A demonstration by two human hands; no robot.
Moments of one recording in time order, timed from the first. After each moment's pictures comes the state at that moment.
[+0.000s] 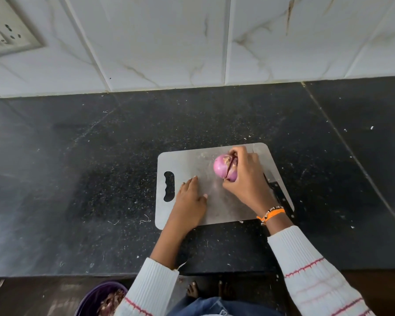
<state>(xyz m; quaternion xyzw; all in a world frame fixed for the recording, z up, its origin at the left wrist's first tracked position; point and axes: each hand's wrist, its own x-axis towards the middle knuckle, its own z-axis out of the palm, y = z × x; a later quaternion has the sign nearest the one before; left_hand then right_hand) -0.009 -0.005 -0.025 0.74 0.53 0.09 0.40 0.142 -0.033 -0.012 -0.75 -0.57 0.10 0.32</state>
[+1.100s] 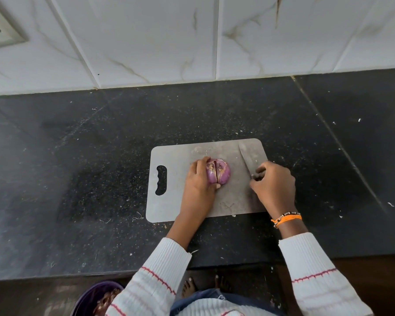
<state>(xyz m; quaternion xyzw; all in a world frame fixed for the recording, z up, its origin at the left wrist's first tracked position) 0.030 -0.003 -0.040 0.77 0.46 0.27 0.34 0.182 -0.069 -0.029 -0.88 -0.39 0.06 0.25</state>
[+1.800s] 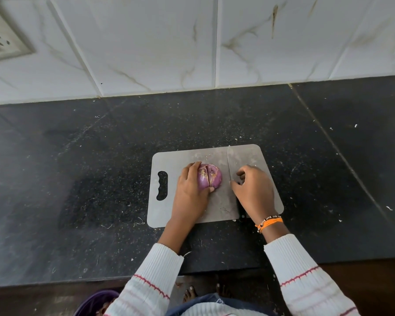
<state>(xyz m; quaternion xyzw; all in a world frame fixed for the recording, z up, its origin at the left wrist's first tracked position) 0.013 0.007 -0.045 0.77 0.46 0.29 0.33 0.153 -0.053 -0.033 -0.84 -0.45 0.07 0.28</state>
